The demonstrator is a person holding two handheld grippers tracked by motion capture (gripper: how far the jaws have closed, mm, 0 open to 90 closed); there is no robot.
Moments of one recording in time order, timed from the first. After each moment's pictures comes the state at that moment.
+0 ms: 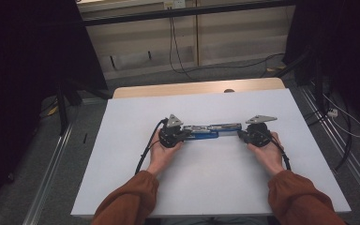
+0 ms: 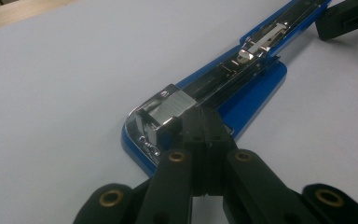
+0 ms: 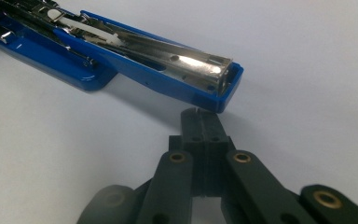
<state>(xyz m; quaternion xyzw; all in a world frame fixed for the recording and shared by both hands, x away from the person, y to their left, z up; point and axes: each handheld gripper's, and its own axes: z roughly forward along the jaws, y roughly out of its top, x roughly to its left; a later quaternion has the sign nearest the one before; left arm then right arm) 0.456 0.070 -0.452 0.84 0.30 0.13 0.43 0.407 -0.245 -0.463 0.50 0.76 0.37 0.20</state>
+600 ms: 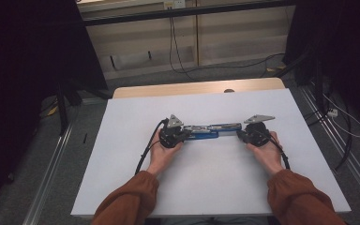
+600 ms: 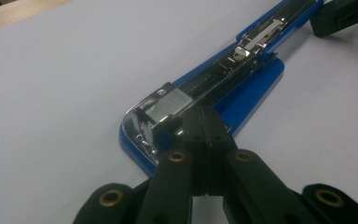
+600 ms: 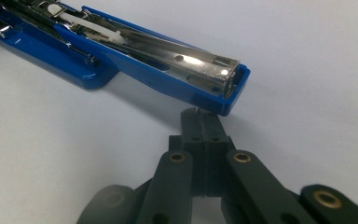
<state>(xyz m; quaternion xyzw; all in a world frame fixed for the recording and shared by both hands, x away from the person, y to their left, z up) 0.454 0.070 -0.452 0.85 0.29 0.13 0.43 0.409 -0.242 -0.462 0.49 0.77 0.36 0.21</state>
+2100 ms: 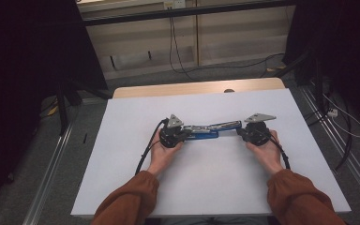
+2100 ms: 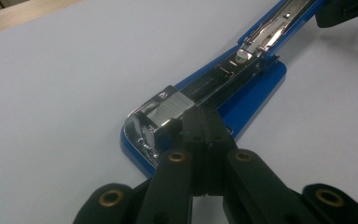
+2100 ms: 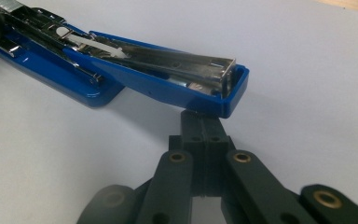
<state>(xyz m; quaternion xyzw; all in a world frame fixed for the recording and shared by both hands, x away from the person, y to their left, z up) 0.456 0.070 -0.452 0.85 0.29 0.14 0.43 0.409 -0.241 -0.456 0.48 0.76 0.37 0.23</state>
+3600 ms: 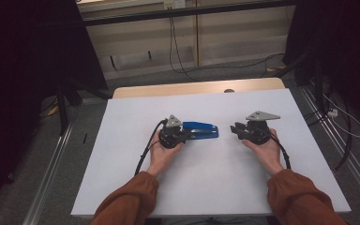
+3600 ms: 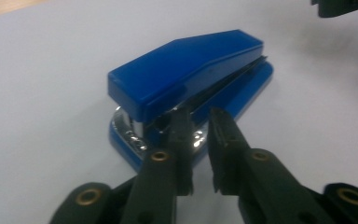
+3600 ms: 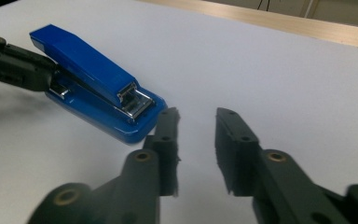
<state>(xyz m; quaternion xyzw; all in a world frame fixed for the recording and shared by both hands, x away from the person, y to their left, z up) 0.449 0.070 -0.449 0.84 0.30 0.10 0.44 0.406 -0.238 -0.445 0.47 0.73 0.45 0.22</state>
